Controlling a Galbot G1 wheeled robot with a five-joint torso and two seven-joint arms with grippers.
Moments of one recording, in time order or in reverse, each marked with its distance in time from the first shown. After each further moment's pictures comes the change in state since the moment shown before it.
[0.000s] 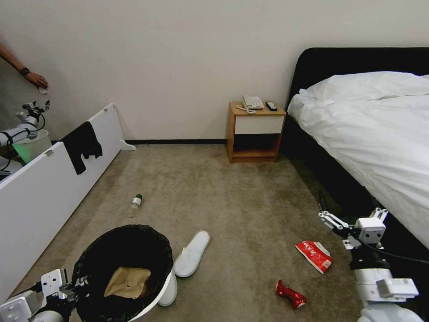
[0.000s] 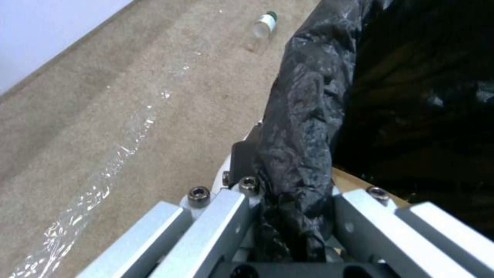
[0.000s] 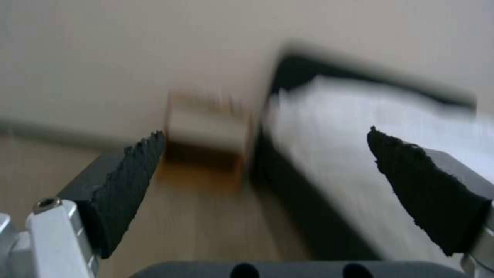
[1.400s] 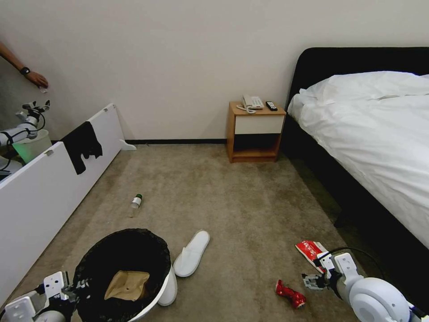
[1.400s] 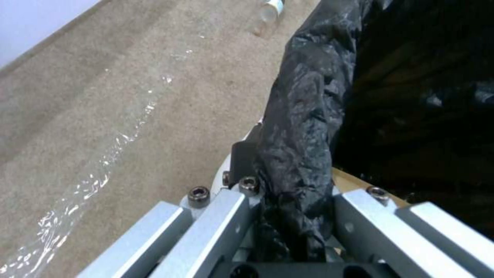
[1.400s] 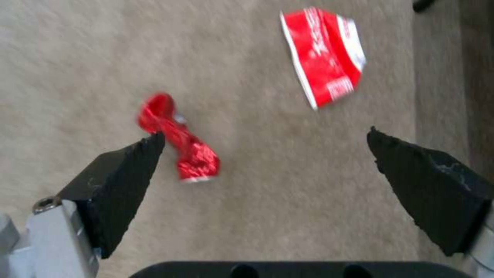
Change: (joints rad) left arm -0.031 0.012 0.012 0.077 0.000 -0.008 0.005; right arm 0.287 -0.396 -0.476 -0.253 0.642 -0.707 0.187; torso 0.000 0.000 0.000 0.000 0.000
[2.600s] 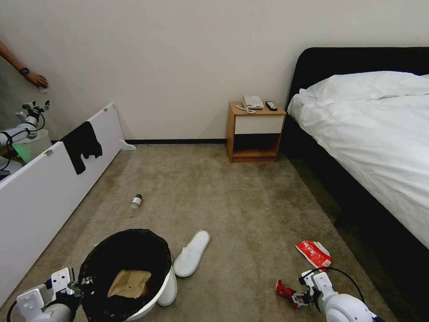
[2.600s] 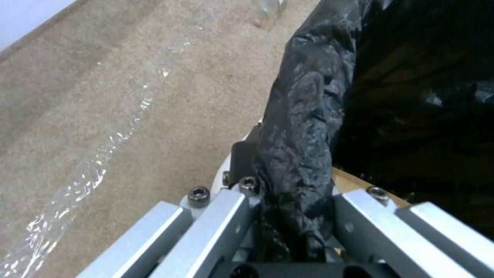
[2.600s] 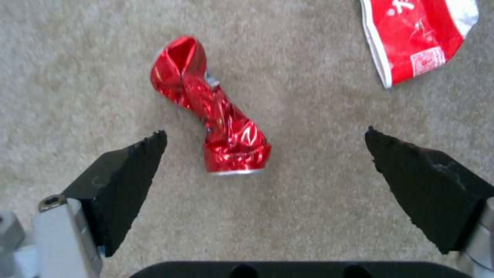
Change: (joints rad) left arm -0.051 0.029 0.021 0.072 -0.003 0.006 -0.004; right arm 0.167 0.124 -0.297 -0.256 -0.168 0.127 -0.080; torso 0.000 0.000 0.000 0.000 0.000
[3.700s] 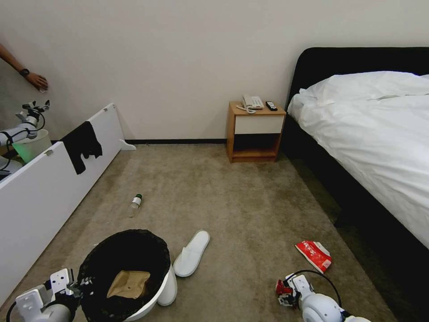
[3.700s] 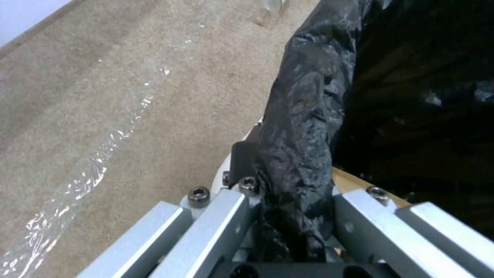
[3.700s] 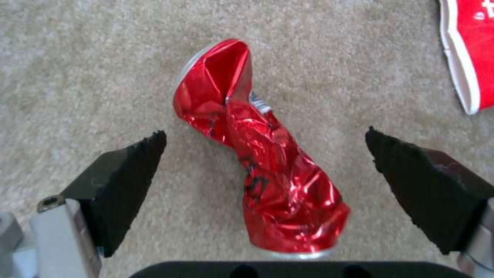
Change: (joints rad) left arm -0.003 0.001 -0.005 0.013 -0.006 -0.003 0.003; right arm 0.223 0.152 -0.249 -0.308 -0.052 0.104 -0.025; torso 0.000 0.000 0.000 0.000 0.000
